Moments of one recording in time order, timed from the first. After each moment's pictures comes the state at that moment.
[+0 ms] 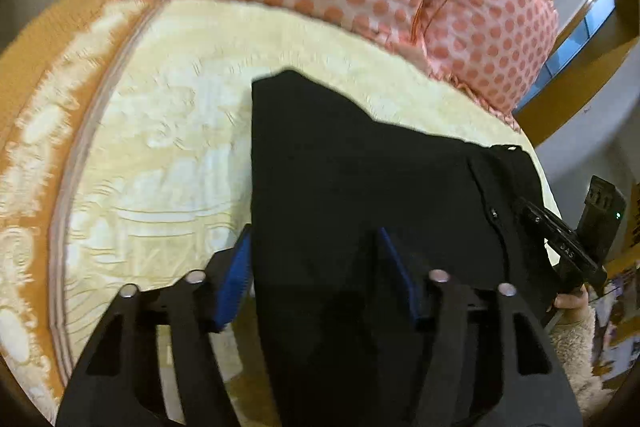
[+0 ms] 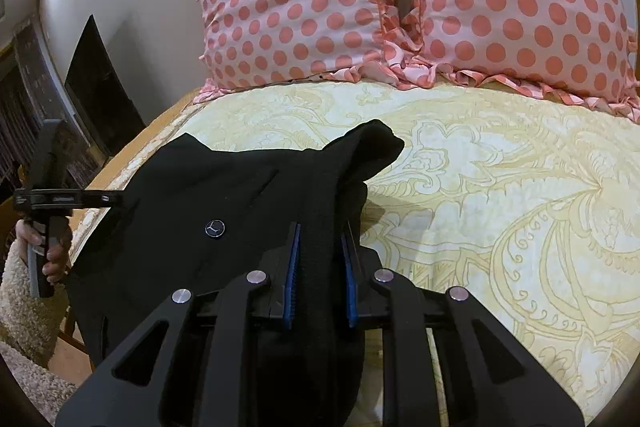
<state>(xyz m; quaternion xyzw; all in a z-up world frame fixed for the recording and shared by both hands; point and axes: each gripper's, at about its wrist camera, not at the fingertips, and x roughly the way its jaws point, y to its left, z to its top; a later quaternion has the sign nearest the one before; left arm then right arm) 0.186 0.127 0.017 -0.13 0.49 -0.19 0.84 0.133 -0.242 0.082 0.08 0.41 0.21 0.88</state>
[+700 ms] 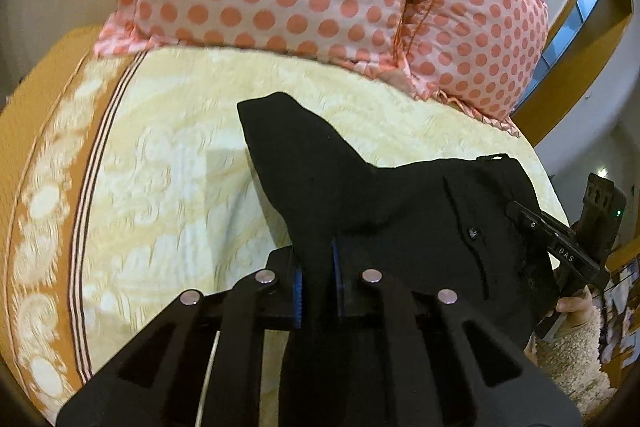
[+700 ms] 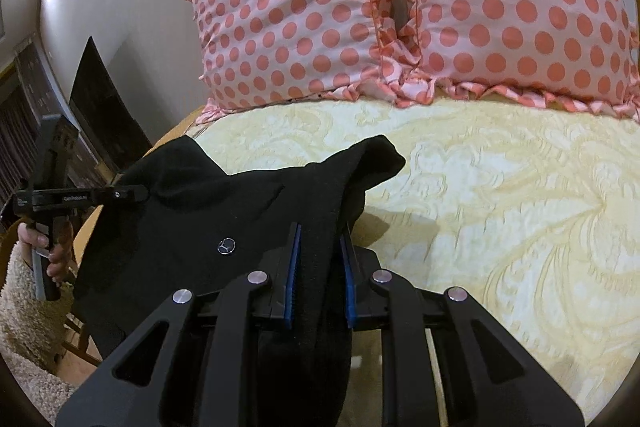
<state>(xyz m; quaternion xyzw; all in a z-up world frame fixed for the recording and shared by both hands) 0.202 0.096 0.063 -0.08 0.45 -0.19 0.87 0.156 -0.250 0.094 0.11 0.40 0.22 0.88</state>
